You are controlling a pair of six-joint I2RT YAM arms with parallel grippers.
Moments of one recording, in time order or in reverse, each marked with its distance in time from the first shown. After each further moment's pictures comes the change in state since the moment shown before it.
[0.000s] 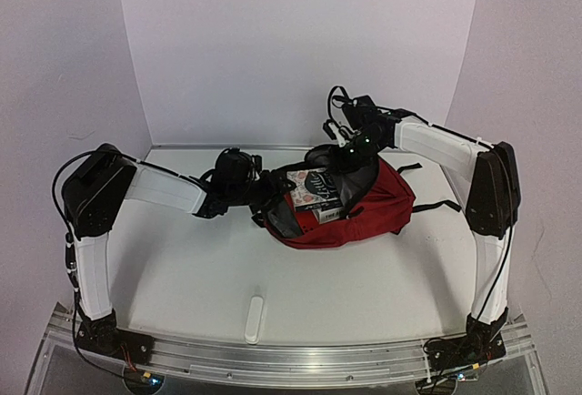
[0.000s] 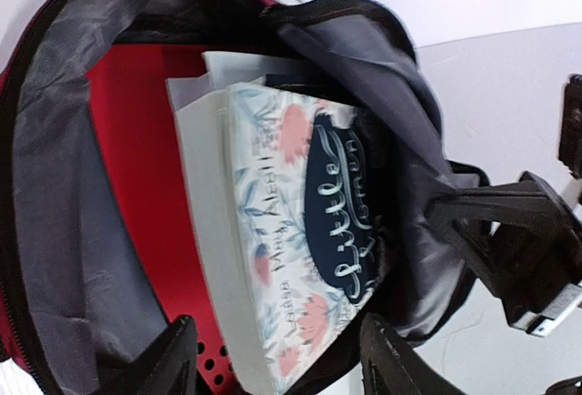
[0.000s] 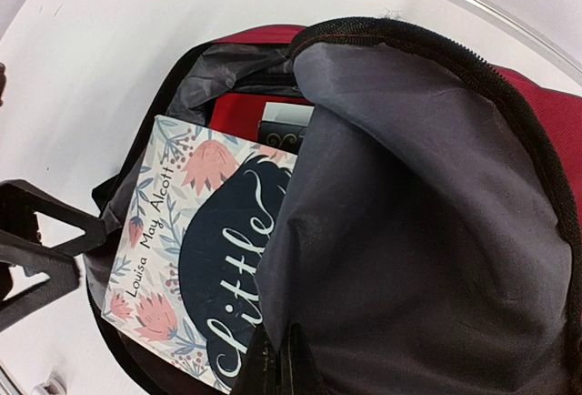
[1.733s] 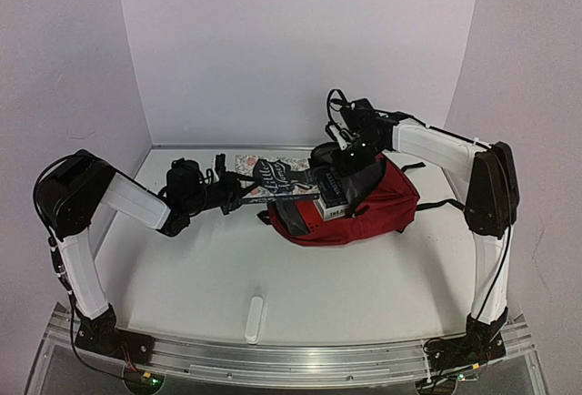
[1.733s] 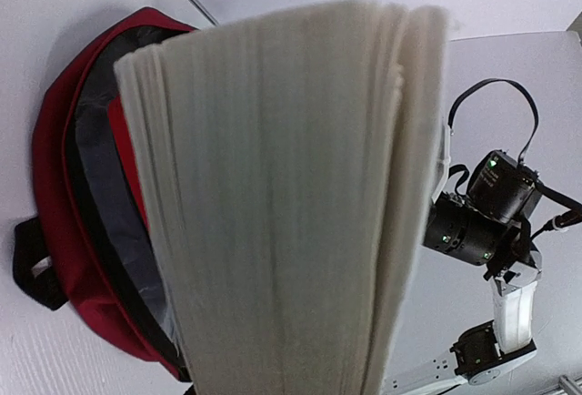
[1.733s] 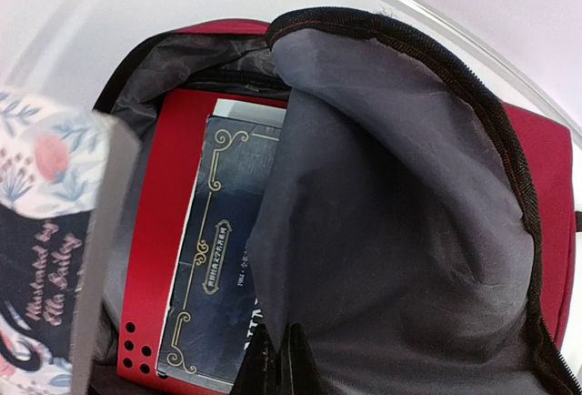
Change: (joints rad) left arm 0.181 -0.134 -0.377 0.529 0.271 -0.116; right arm 0.005 0.008 -0.018 0.021 0.174 -0.087
